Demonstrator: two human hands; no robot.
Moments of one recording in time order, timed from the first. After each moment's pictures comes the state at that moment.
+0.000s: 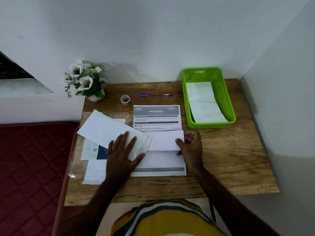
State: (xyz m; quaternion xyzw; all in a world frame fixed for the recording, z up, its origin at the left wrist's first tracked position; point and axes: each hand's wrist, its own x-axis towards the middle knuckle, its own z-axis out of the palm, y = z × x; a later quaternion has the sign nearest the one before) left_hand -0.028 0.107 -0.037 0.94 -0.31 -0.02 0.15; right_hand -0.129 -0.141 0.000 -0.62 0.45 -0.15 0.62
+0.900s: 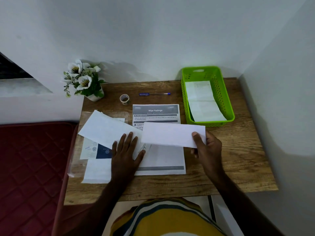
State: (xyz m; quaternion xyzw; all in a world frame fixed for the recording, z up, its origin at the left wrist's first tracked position) left_hand -0.041 0.091 -0.039 0.95 -0.29 -0.03 0.14; right_hand -0.166 -0.166 0.043 -0.66 0.39 -0.21 0.61
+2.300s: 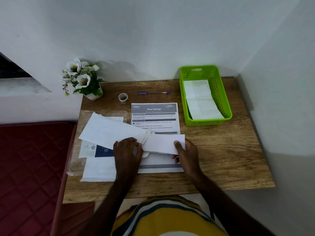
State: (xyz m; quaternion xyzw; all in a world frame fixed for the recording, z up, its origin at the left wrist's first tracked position) left_hand -0.058 0.066 -0.014 0.93 -0.22 0.06 0.28; right_hand -0.153 -0.123 -0.001 -0.66 0.43 -0.11 0.61
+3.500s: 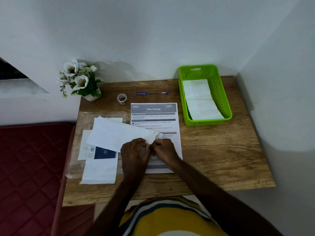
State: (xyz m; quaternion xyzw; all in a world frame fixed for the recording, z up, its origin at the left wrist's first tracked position) left_hand -0.068 0.047 -0.016 0.91 -0.24 0.06 0.32; right_hand -0.098 -0.092 -0.004 -0.74 0.35 0.08 0.57
